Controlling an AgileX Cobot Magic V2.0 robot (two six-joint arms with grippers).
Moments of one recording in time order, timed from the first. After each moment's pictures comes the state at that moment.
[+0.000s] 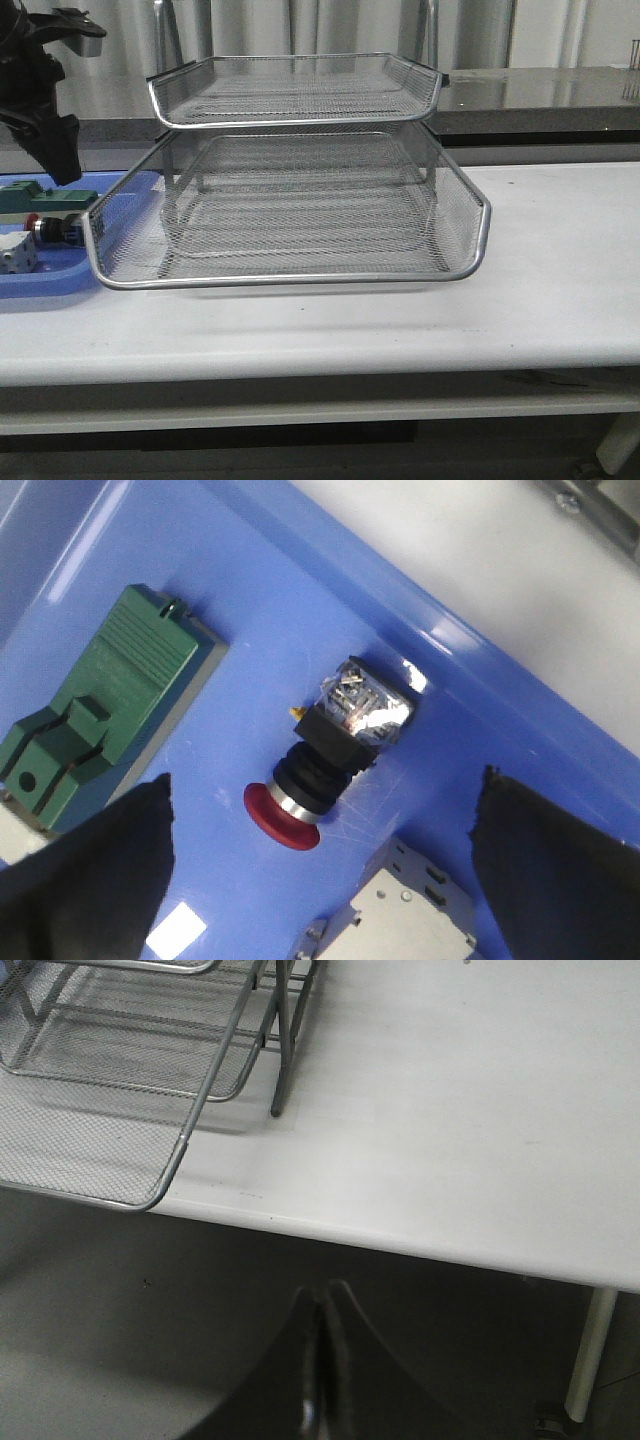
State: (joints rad) left arm -0.05 2.17 -1.94 0.01 1.01 0.76; right arm 0.14 0.52 -0.75 0.09 0.89 -0.07
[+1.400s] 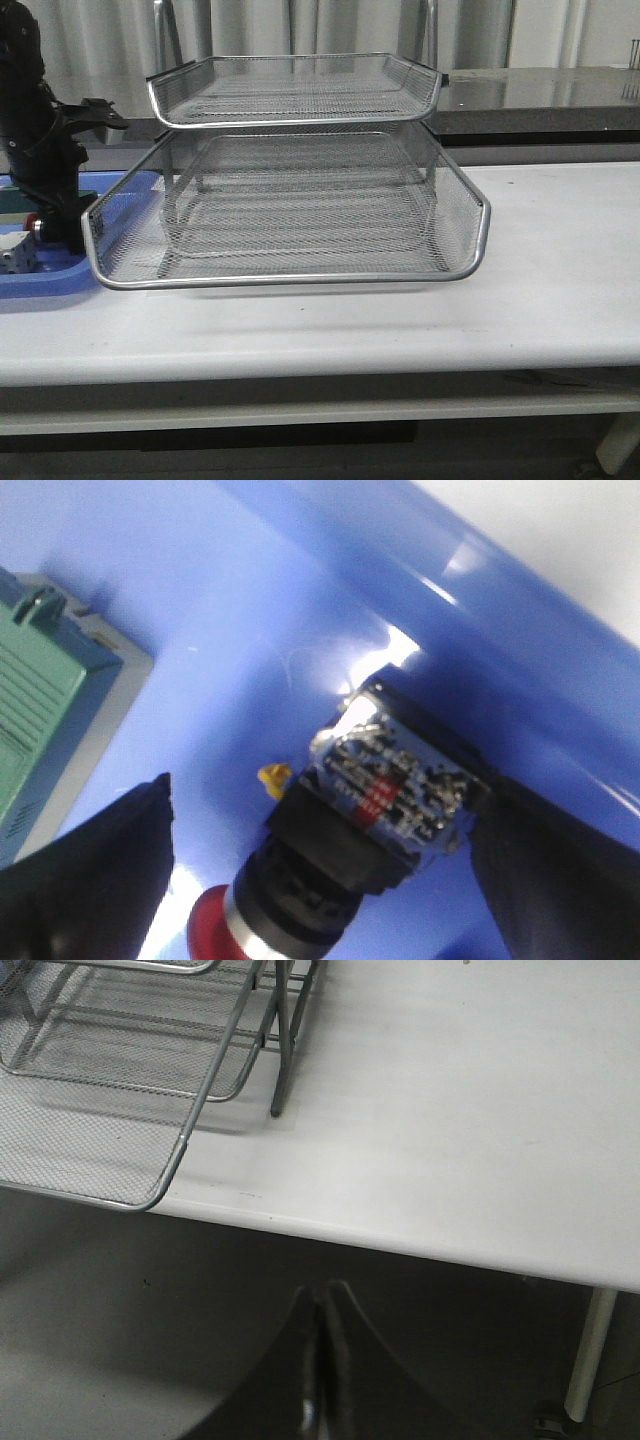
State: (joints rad) left arm -0.05 2.38 -2.01 0.05 0.95 0.78; right arm 0.14 0.52 -0.75 0.09 0.89 -0.07
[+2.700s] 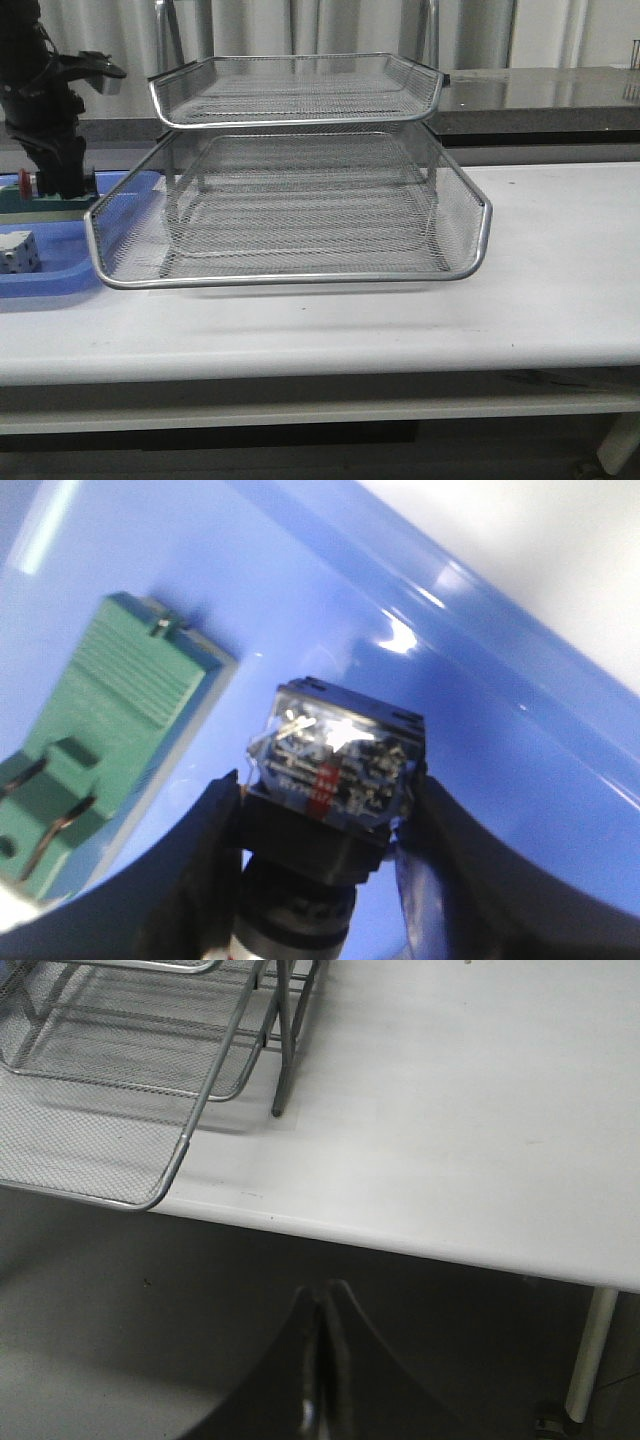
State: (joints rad) left arm -0.04 2.40 -2.29 0.05 1.20 0.77; right arm 0.14 0.52 -0.75 0.09 0.89 -0.07
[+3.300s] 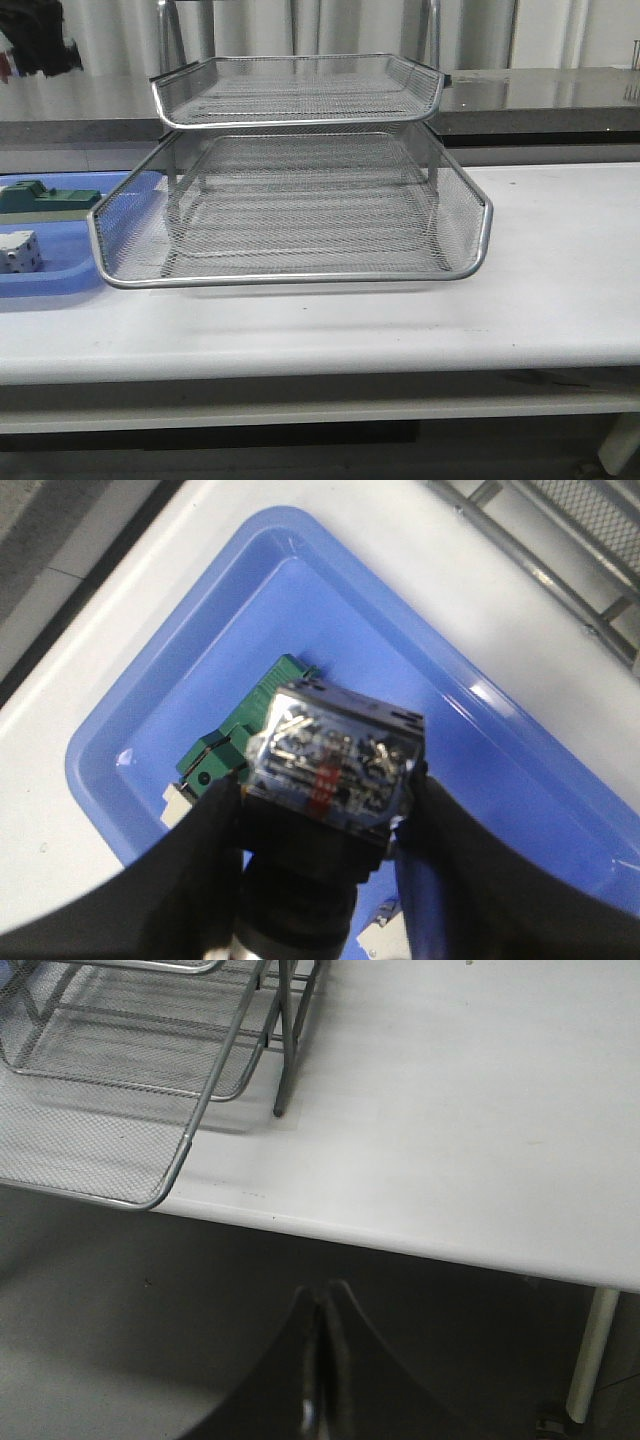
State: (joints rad) left arm -0.04 2.16 -2.31 0.01 1.25 0.68; right arm 0.14 0.52 -0.75 0.09 0.89 -0.07
